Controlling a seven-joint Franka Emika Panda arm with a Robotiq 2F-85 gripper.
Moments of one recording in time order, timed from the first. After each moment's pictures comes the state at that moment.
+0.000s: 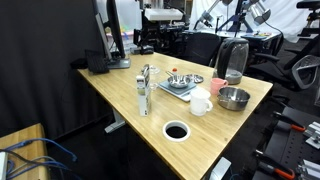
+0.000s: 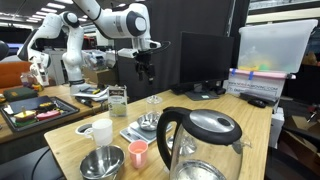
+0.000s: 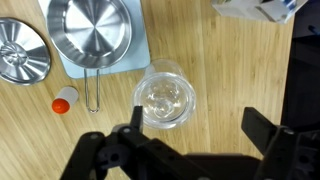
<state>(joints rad) 0.17 0.45 0.09 -1.62 -0.09 2.19 0.46</state>
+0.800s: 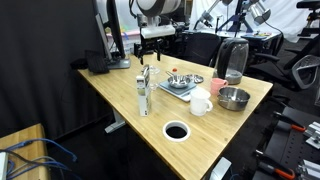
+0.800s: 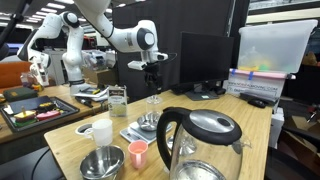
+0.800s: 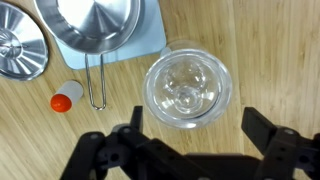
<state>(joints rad) 0.23 0.64 -0.01 -1.46 -0.11 2.18 0.50</state>
